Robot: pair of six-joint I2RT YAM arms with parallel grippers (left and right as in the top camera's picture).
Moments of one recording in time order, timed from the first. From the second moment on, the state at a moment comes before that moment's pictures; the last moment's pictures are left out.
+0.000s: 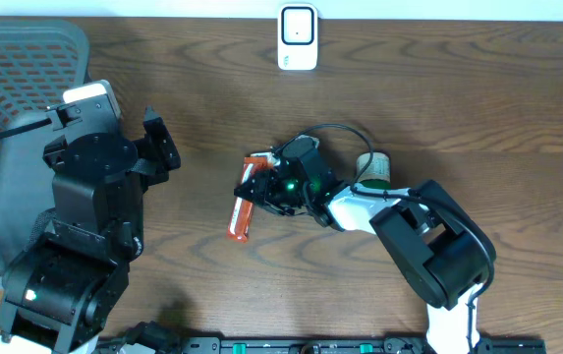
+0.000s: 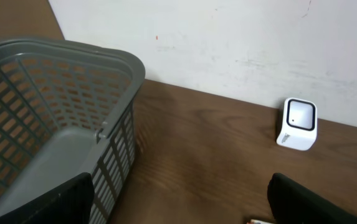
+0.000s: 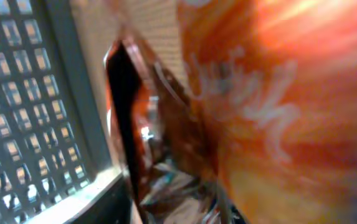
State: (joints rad) left arm -0.36 0.96 1.36 -0.87 -0.53 -0.33; right arm 0.67 2.06 0.96 0.35 -0.60 1.11
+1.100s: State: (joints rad) left arm -0.36 0.96 1.36 -0.87 -0.53 -0.33; right arm 0.37 1.76 0.91 0.47 -1.26 1.07
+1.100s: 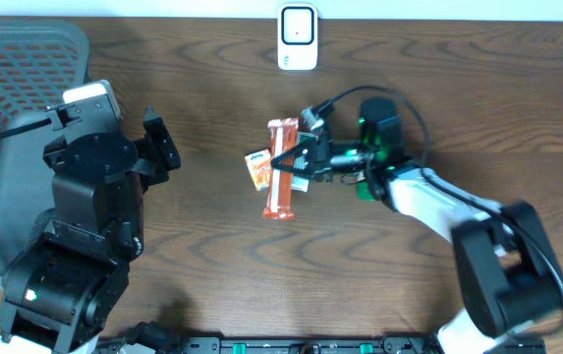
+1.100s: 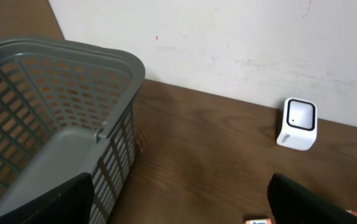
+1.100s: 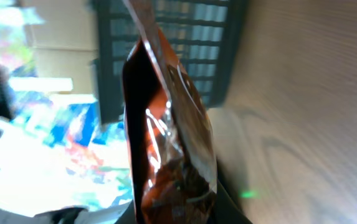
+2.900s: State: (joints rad) left arm -0.36 0.96 1.36 -0.87 -0.53 -0.33; right arm 0.40 1.57 1.20 -0.12 -0.05 0.16
